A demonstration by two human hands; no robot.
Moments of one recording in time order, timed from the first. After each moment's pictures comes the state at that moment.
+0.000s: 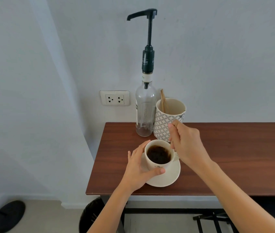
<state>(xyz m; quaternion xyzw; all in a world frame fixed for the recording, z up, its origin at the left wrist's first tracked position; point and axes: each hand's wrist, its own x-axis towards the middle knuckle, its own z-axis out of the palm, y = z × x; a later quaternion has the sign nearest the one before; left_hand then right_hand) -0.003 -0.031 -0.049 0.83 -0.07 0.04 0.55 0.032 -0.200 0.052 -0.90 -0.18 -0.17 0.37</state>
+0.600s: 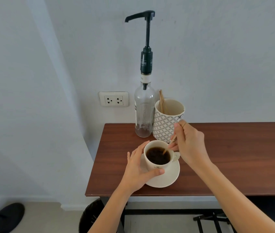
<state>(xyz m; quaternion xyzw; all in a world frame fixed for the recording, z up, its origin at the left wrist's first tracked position) -0.003 -0.030 -0.048 0.84 -0.07 0.04 0.54 0.033 -0.204 0.047 -0.86 -0.07 -0.14 0.50</state>
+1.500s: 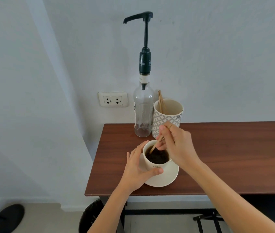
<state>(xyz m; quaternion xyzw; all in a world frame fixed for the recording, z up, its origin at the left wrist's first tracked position) -0.001 -0.030 -0.051 0.84 -0.07 0.05 0.54 0.026 -0.184 0.050 -0.85 -0.17 -0.12 0.49</state>
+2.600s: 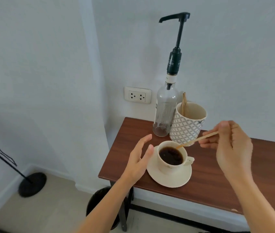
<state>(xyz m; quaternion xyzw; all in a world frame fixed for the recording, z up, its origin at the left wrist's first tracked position) -0.017 -0.019 -0.031 0.78 0.03 0.11 0.62 0.026 -0.239 0.068 -0.78 -0.08 -0.21 0.59</state>
